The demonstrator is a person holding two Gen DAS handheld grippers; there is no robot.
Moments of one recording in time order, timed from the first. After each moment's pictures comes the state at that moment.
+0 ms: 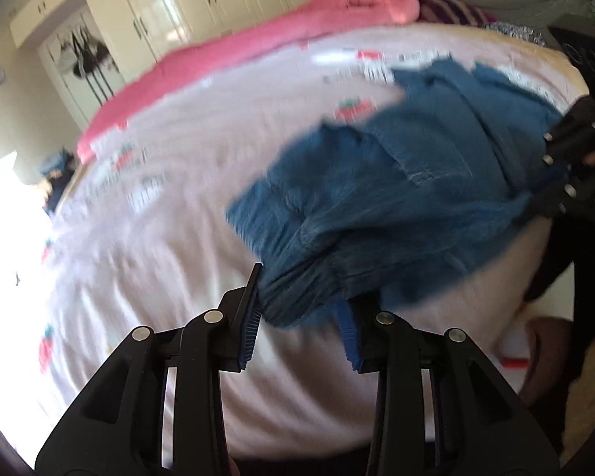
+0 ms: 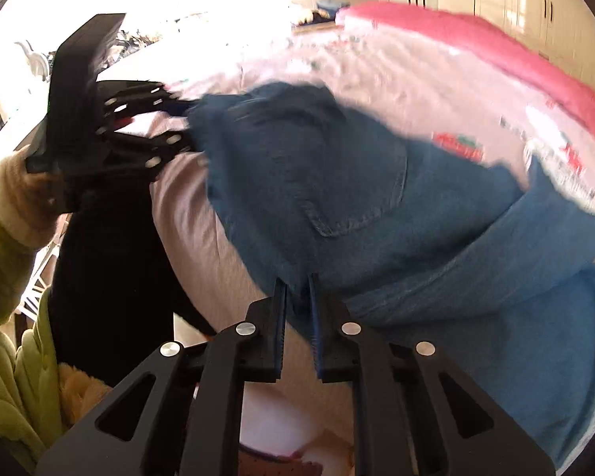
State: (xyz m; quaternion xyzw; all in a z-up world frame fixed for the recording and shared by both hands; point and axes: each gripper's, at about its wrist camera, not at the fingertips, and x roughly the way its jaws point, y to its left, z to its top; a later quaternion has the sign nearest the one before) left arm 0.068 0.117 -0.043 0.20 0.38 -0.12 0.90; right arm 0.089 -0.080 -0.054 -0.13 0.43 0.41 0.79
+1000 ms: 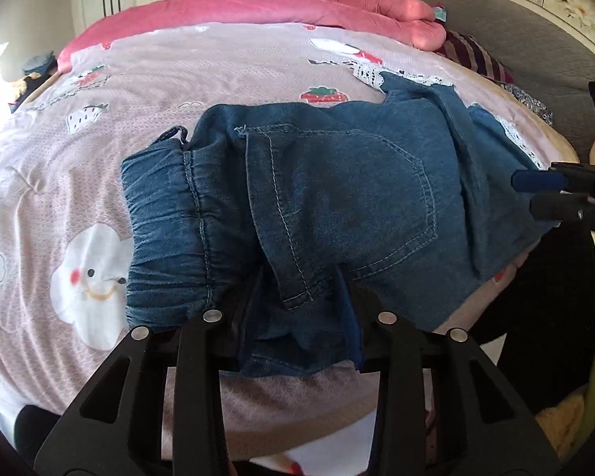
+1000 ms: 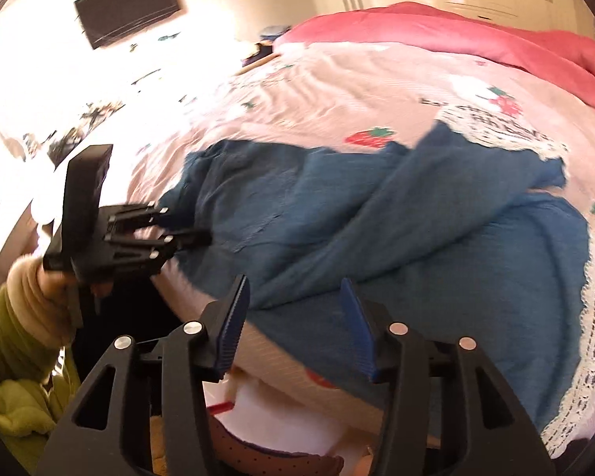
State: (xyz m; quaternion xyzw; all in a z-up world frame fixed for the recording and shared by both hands) left arm 0.092 0.087 -0.073 0.03 0.42 -0.14 0.89; right arm 0.099 -0.177 -0.025 -0.01 0.42 0.35 0.84
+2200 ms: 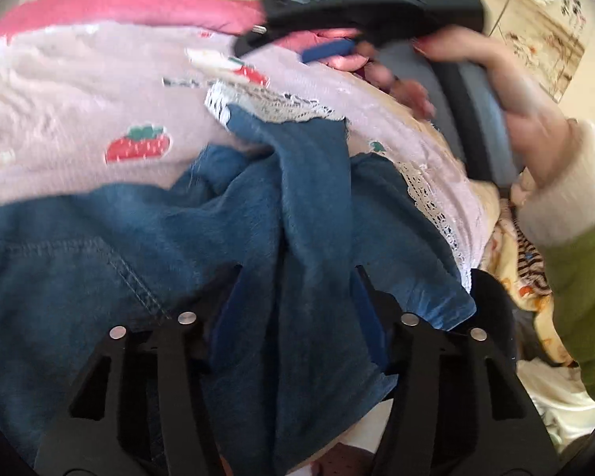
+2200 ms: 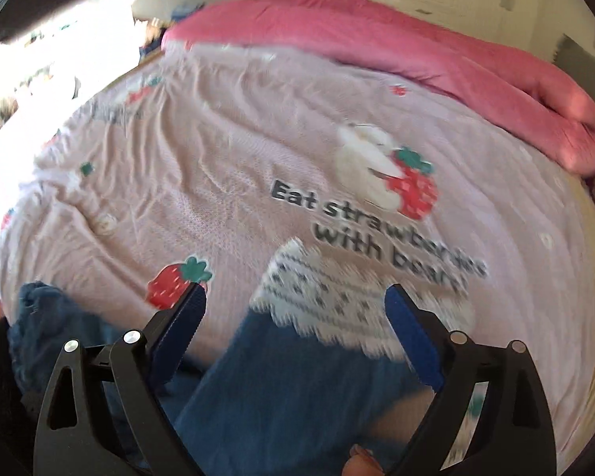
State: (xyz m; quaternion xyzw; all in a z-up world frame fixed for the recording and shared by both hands) left arm 0.149 -0.023 -0.061 -0.09 0.41 -0.31 0.85; right arm 0.338 -0.151 0.017 -0.13 0.47 0.20 0.85
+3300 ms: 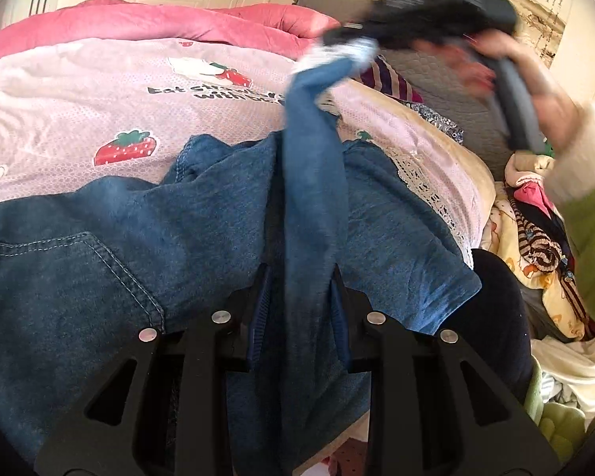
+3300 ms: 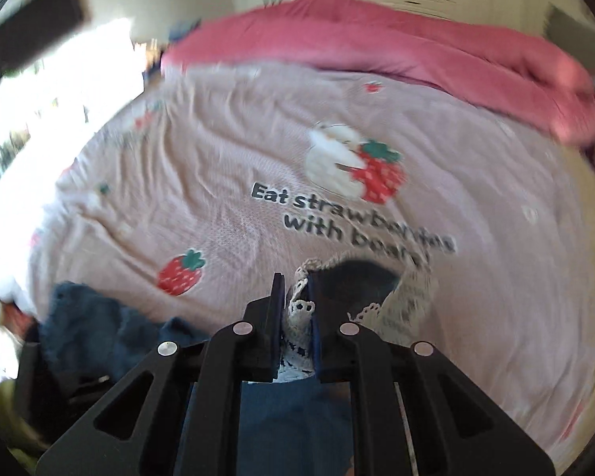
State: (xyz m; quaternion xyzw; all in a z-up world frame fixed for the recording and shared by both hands) left arm 0.139 -0.035 -0.068 -0.05 0.39 -0.32 0.86; right arm 0.289 -0.266 0.059 0.00 0.45 0.21 0.87
